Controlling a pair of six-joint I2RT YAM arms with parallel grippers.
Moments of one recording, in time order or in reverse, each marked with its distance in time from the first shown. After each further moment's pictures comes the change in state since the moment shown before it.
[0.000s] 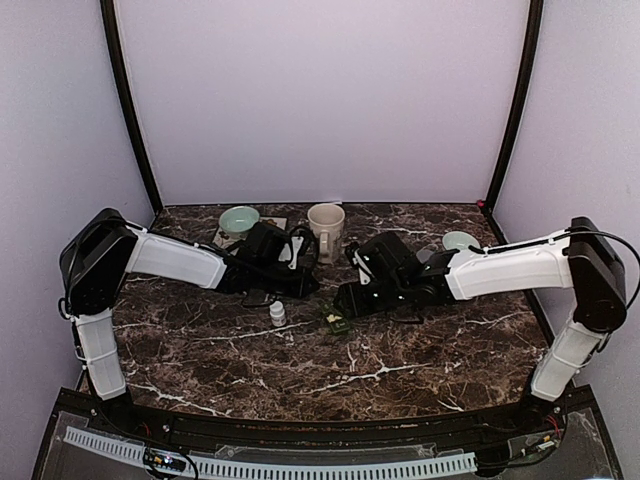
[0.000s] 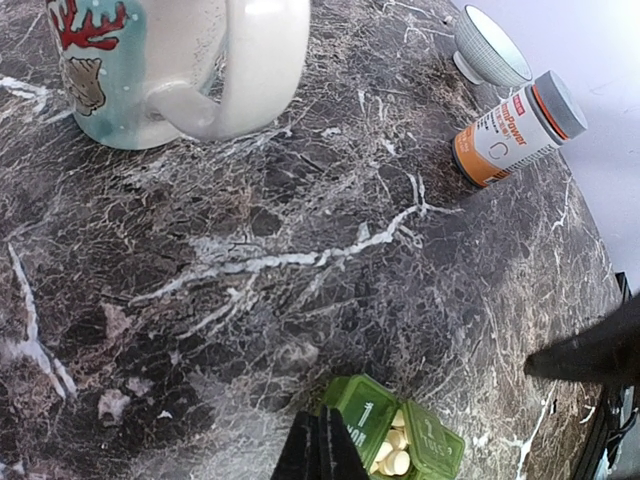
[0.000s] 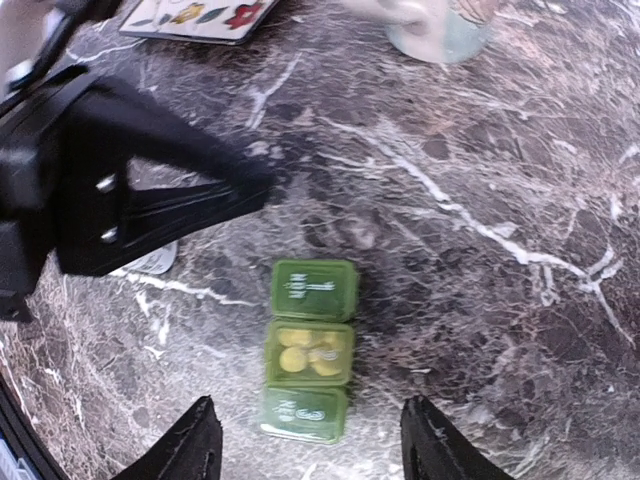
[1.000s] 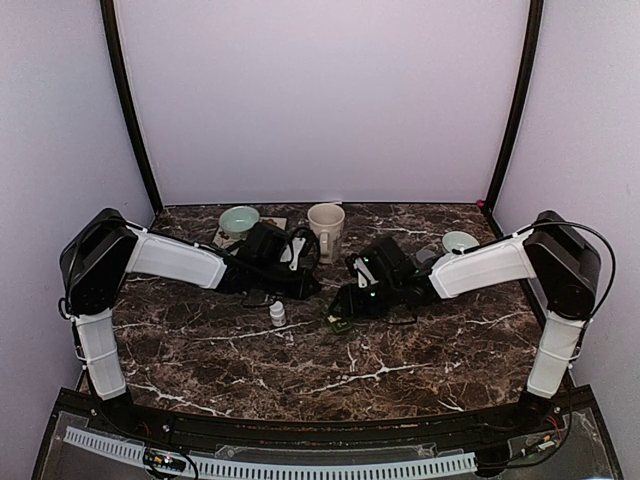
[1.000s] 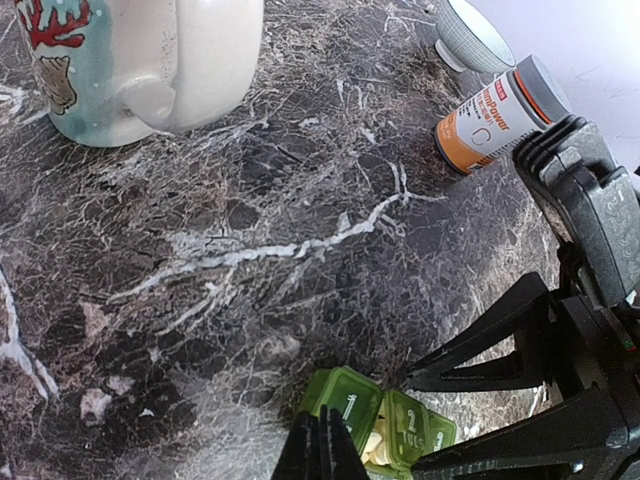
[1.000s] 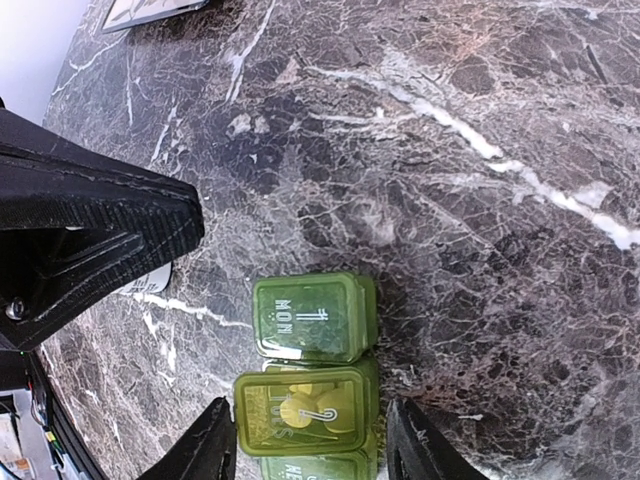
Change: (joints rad) left arm 0.000 0.001 0.000 0.000 0.044 0.018; right arm -0.106 0.158 -0.006 0.153 -0.267 0.155
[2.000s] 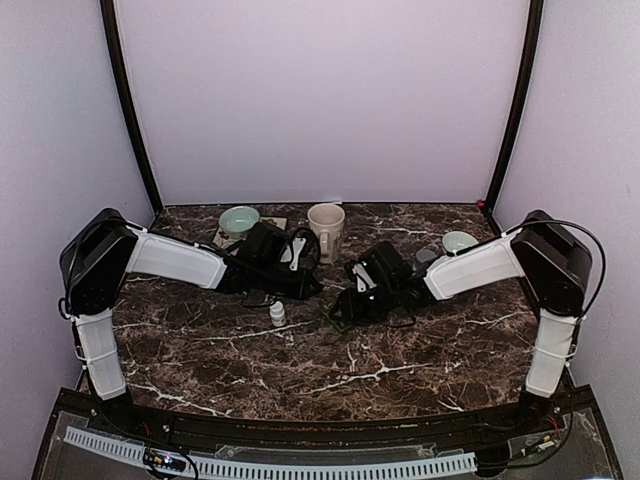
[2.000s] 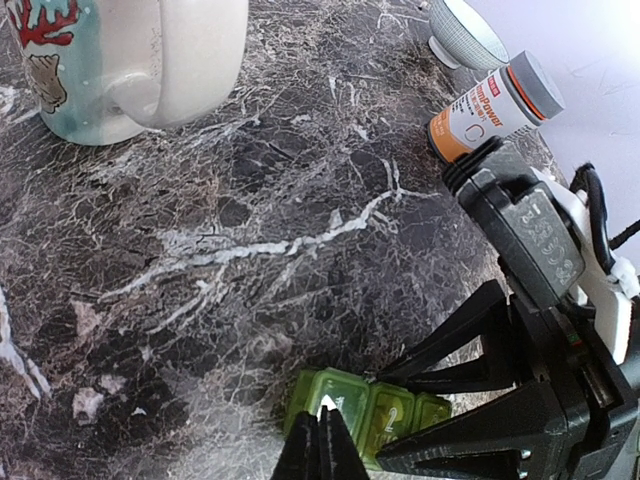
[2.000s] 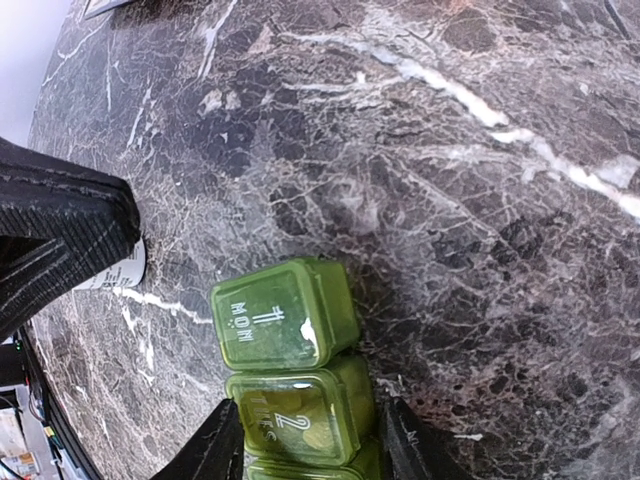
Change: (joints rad) left arm 0.000 0.000 0.000 0.001 0.017 0.000; right arm -0.014 0.055 -0.002 0.022 -0.047 0.006
